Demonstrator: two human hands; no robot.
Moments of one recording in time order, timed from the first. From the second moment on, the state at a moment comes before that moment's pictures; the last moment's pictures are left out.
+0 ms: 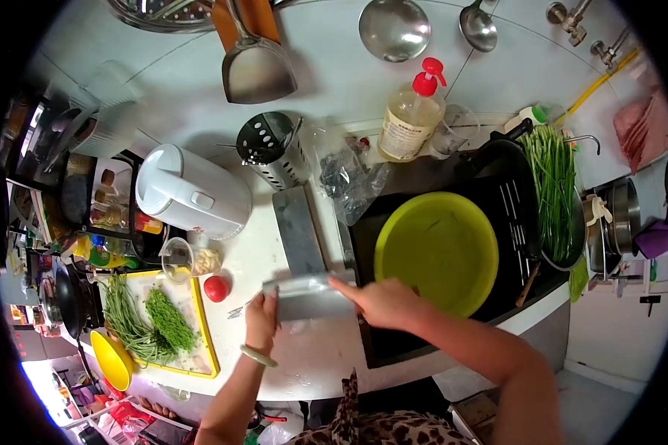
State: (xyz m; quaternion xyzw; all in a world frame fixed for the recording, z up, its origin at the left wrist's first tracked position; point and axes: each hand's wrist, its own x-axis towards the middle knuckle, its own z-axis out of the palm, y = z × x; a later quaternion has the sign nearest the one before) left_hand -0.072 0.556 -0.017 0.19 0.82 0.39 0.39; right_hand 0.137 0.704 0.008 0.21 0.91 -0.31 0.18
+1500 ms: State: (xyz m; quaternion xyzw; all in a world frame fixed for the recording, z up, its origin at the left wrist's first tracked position) left_hand -0.073 0.553 0.005 0.09 0.84 0.38 0.38; right_hand 0.102 0.732 0.032 0.16 0.89 -0.33 0.28
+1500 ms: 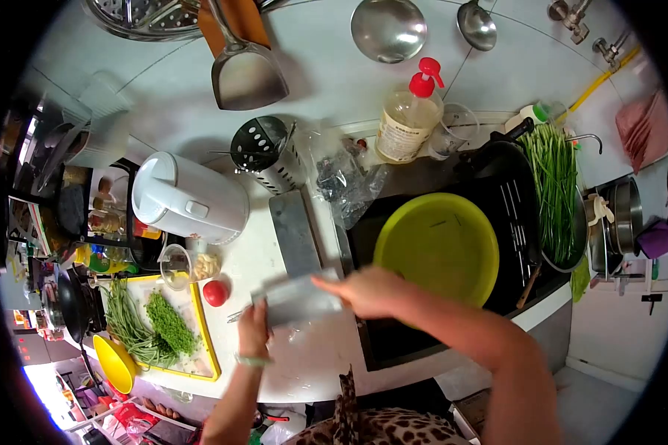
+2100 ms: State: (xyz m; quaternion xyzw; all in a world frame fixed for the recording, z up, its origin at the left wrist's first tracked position) left_hand -0.125 0.583 -0.031 0.17 0.84 0.43 0.30; right_hand 0.058 0.768 0.025 0.17 0.91 -0.31 0.21
